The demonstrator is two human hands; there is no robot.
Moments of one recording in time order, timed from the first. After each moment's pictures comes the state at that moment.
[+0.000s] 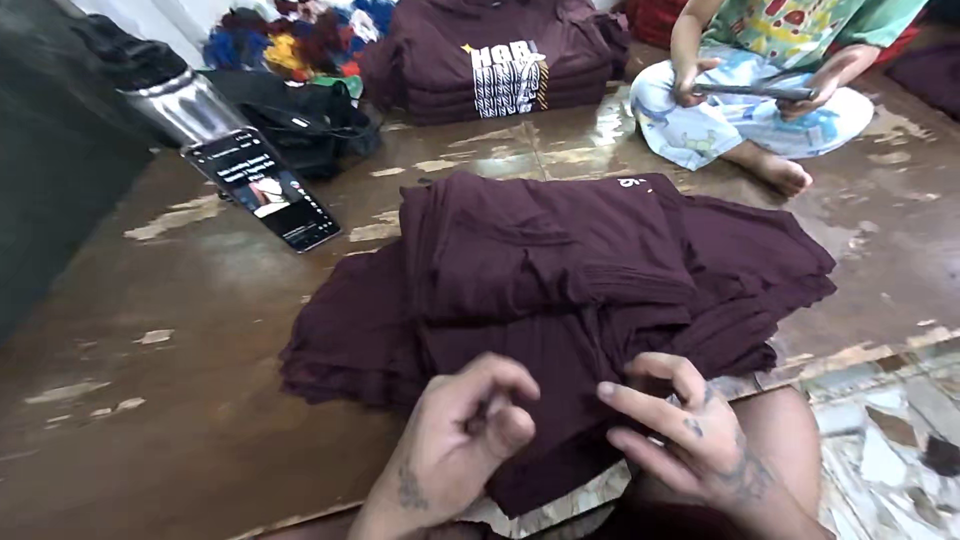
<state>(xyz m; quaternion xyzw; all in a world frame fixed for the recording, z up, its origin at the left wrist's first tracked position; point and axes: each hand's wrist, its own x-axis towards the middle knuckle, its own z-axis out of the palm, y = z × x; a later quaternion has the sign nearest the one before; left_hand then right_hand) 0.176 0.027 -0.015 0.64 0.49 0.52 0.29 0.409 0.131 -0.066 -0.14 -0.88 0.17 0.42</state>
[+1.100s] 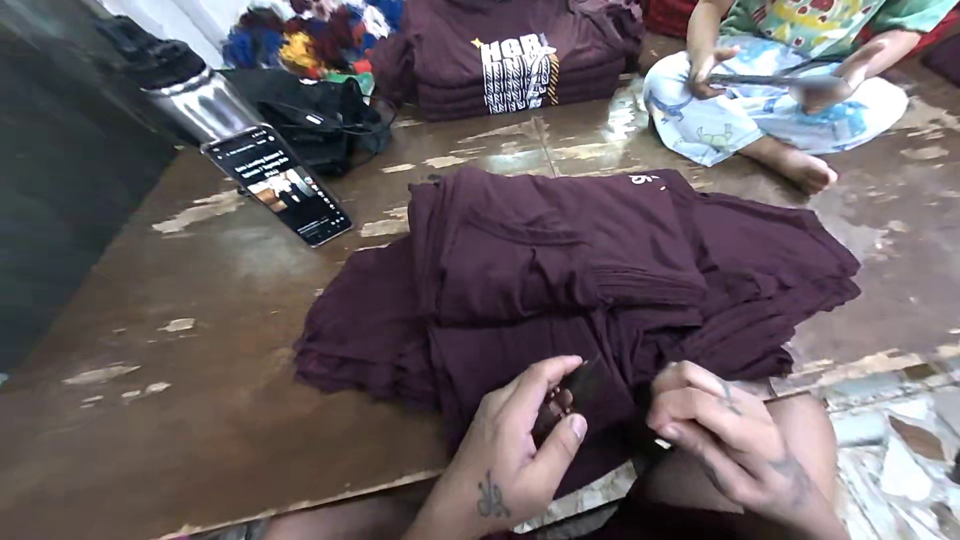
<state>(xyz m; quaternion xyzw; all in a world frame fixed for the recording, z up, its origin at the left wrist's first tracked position) 0.209 0.031 -0.040 0.66 0.55 0.46 0.22 0.421 0.149 -0.062 -0.07 -0.86 0.30 0.40</state>
